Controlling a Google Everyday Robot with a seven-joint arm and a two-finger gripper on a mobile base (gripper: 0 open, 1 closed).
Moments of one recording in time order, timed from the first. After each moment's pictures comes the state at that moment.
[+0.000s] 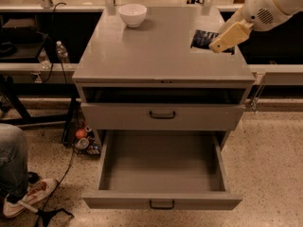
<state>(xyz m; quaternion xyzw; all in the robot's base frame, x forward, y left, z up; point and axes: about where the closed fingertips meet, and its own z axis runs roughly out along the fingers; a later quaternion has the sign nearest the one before) 0.625 -0.196 0.984 -0.49 0.79 0.04 0.36</state>
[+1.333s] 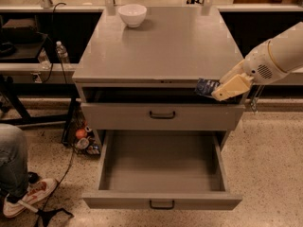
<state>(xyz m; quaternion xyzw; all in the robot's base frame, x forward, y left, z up) 0.561 -0.208 0.875 -0.45 0.83 0.11 0.30</state>
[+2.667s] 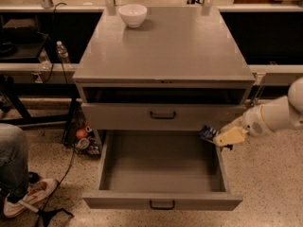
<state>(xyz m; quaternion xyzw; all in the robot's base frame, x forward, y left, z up) 0.537 -0.244 0.699 -0.37 0.87 0.20 0.25</state>
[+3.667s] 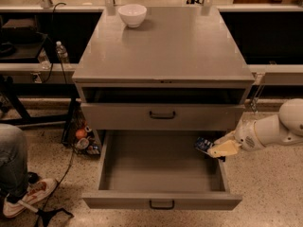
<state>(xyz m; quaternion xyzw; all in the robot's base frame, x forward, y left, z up) 0.526 -0.242 0.632 -0.35 0.87 0.25 0.24</state>
